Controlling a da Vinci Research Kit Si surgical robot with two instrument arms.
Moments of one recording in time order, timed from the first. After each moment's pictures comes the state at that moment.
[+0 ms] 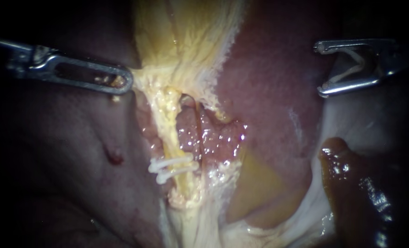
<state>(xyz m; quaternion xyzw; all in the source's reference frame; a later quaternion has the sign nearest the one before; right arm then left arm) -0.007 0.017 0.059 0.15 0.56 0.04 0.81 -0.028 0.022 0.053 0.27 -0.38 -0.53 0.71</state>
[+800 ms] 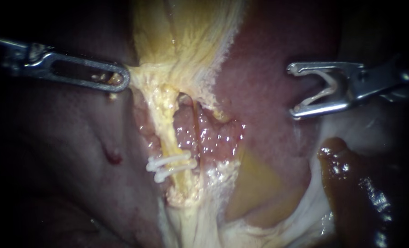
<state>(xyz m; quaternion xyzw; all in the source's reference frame) -0.001 0.012 0.059 0.18 0.56 0.04 0.81 -0.028 0.022 0.053 0.27 -0.38 -0.53 0.71</state>
